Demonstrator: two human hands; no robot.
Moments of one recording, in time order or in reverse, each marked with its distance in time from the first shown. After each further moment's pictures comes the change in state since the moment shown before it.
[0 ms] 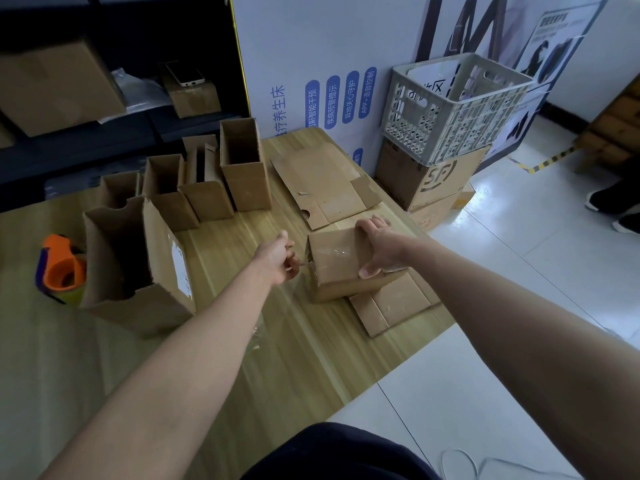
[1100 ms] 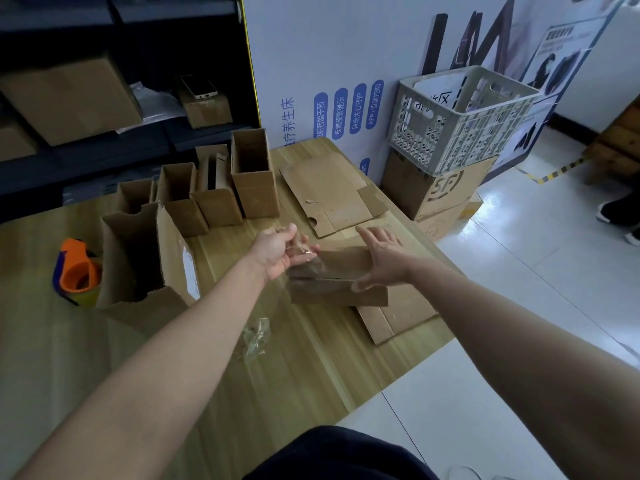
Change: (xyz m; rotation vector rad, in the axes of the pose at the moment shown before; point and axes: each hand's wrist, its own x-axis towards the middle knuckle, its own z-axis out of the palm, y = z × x) left_hand -0.029 0.027 -0.006 -0.047 -0.230 0.174; right_hand -0.010 -0.008 0.016 -0.022 0.139 -0.083
